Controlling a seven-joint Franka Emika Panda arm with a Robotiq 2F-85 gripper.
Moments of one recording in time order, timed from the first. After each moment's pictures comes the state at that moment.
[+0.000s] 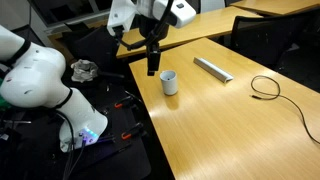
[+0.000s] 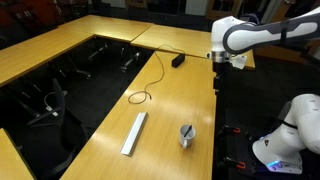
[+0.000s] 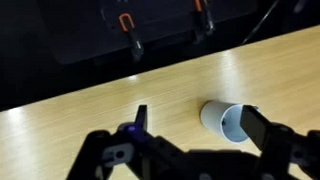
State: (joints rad) arm -0.13 -0.34 -0.31 -2.35 0.07 1.71 -0.14
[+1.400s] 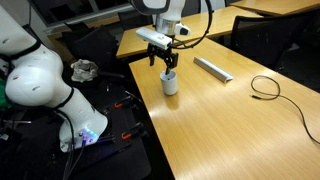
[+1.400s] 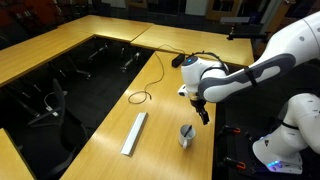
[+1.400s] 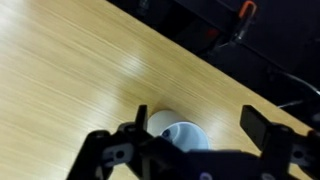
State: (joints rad) arm 0.01 -0.06 -0.08 -2.37 0.04 1.98 -0.57
